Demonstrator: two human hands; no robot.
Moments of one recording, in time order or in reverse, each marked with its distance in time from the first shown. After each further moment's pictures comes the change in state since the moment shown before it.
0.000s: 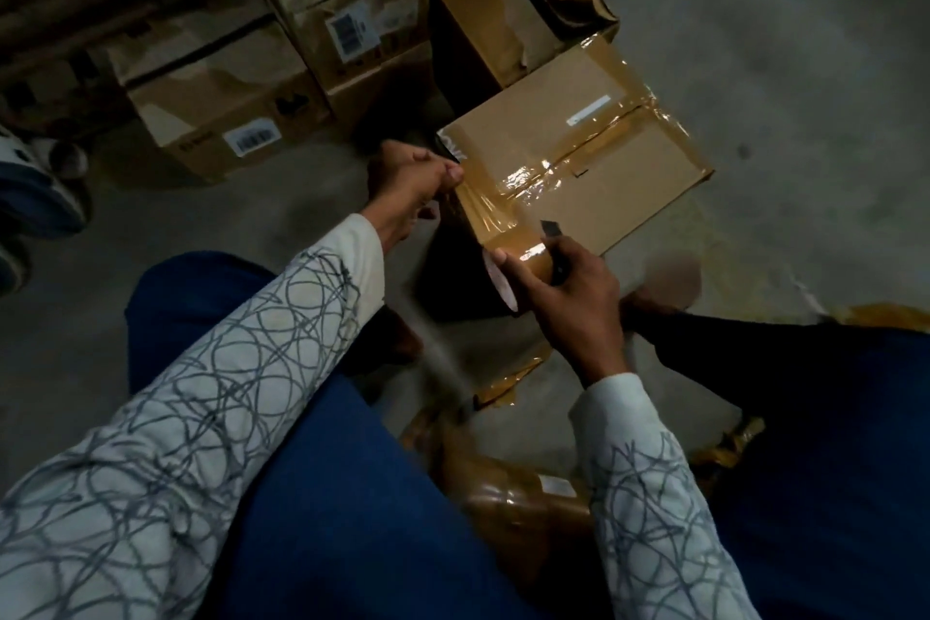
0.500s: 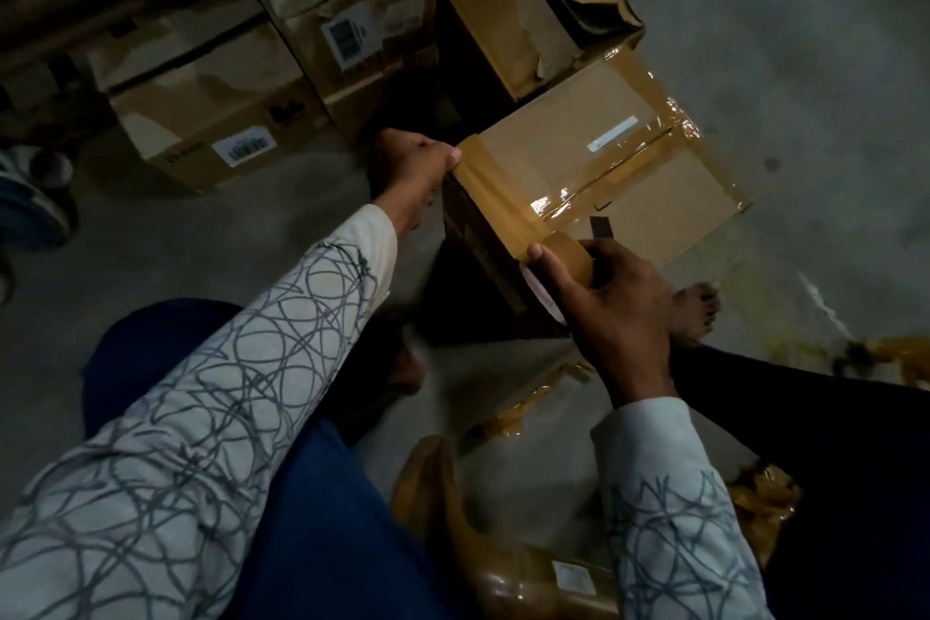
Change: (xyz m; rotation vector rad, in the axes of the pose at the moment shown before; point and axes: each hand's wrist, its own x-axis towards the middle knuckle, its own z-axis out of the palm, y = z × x) left_hand 0.071 0.015 0.015 -0.024 0.132 -0.037; right_hand 0.050 -0.014 -0.010 -0.094 0.093 0.018
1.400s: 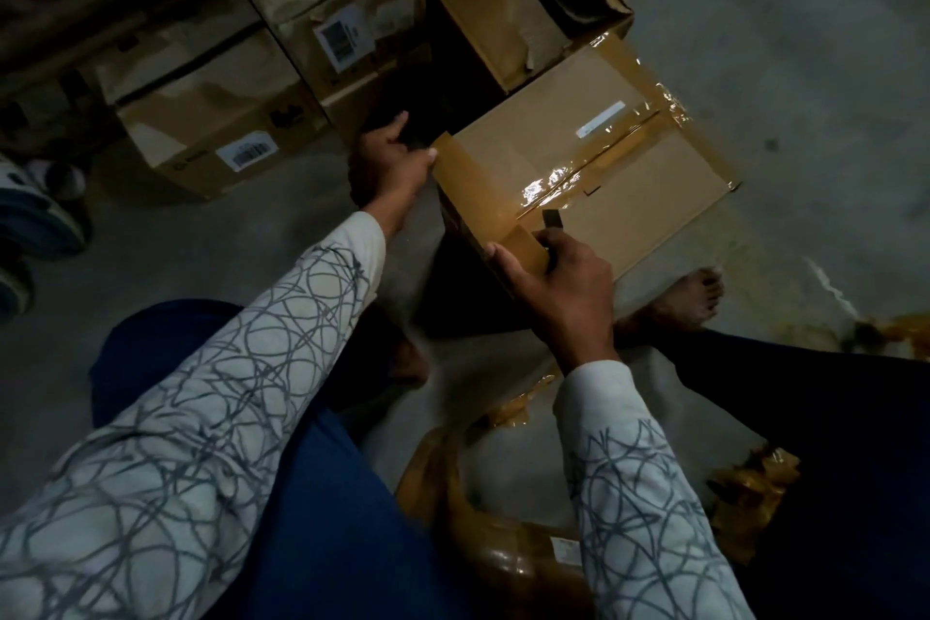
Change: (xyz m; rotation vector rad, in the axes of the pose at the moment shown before) left_hand 0.009 -0.019 -0.007 0.115 0.121 0.117; right_hand 0.000 -0.005 0.029 -0.020 -0.054 0.039
